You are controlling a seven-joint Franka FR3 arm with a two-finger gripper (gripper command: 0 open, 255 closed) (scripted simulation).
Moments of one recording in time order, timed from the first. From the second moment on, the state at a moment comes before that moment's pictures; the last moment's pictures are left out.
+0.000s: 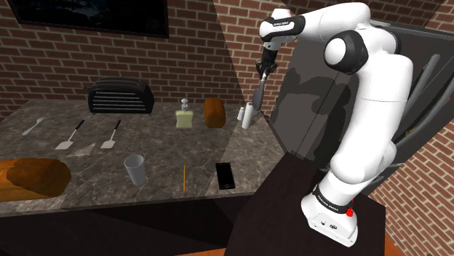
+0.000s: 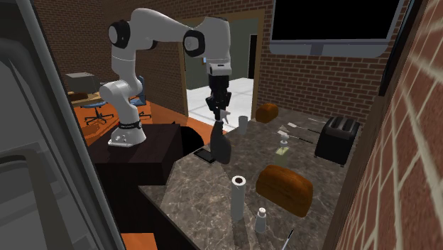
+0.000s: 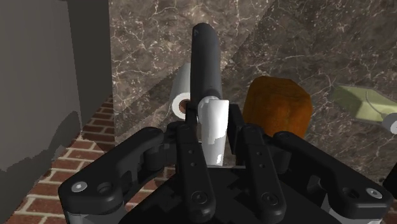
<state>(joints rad) -0.36 0.34 -0.24 -1.52 0.07 1.89 0.04</state>
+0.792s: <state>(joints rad) -0.36 0.33 -0.24 -1.38 0.07 1.74 0.05</state>
